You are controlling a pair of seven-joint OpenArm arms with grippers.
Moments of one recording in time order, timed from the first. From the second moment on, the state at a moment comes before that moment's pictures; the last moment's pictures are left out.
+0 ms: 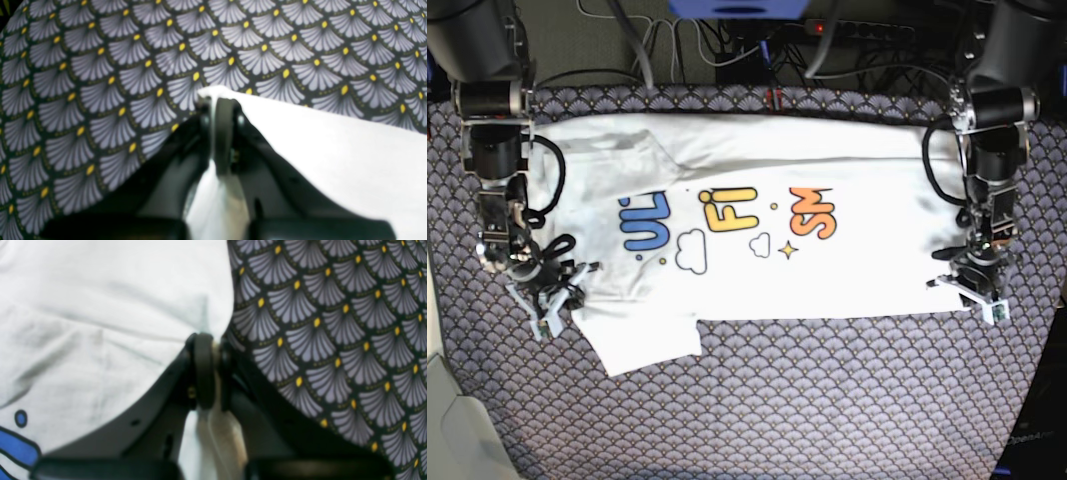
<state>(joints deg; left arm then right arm) -28.3 -18.5 -9.9 26.9 -9.3 -7.7 -1.2 24.8 18.8 1.1 41.4 3.6 26.7 -15.5</state>
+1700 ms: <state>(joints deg) 10.8 -20.5 -19.7 84.4 -18.7 -7.8 20.9 -19.4 21.3 12.2 96.1 2.4 26.7 -21.4</state>
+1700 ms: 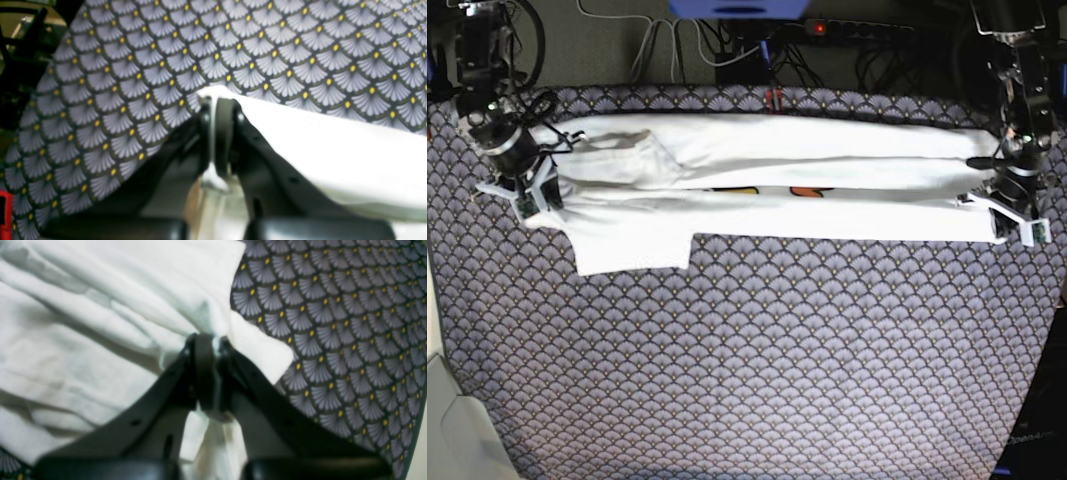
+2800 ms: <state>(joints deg) 16.0 -20.9 -19.8 80.6 -18.3 -7.6 20.3 -24.7 21.3 15.3 98.8 2.1 34.8 -29.0</state>
